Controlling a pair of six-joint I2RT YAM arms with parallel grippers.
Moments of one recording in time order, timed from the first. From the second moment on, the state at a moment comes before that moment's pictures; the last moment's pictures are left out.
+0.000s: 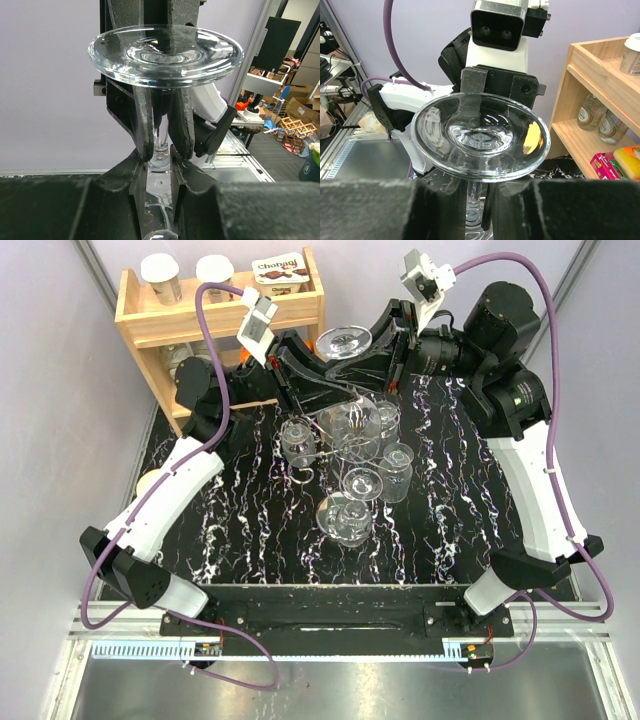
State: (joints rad) left arm -0.57 1.47 1.63 0.61 1.04 -0.85; right arm 0.54 1.60 2.30 -0.44 -0.99 0.23
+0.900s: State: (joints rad) left arm -0.61 1.49 1.61 0.71 1.03 -0.88; right arm 0.54 1.61 2.32 -0.44 -0.99 0.21
